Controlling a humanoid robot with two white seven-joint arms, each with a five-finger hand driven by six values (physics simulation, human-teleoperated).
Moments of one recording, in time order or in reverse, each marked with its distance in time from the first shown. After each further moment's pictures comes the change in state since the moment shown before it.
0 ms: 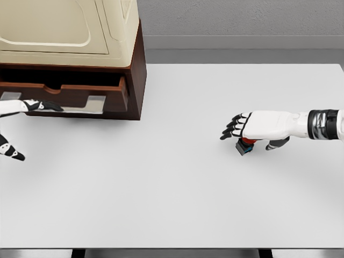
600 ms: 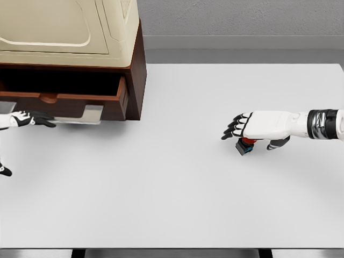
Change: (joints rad) left arm 0.000 0.090 -0.080 -0.001 0.025 -0.159 -0.010; right arm -0.009 0.002 0.011 0.017 0.012 0.000 0.000
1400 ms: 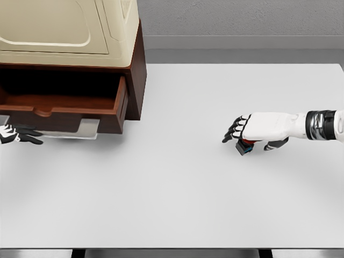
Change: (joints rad) left arm -0.002 0.103 -0.081 0.005 0.014 -0.175 -0.002; right arm -0.009 0.003 0.017 0.004 0.000 0.000 0.000
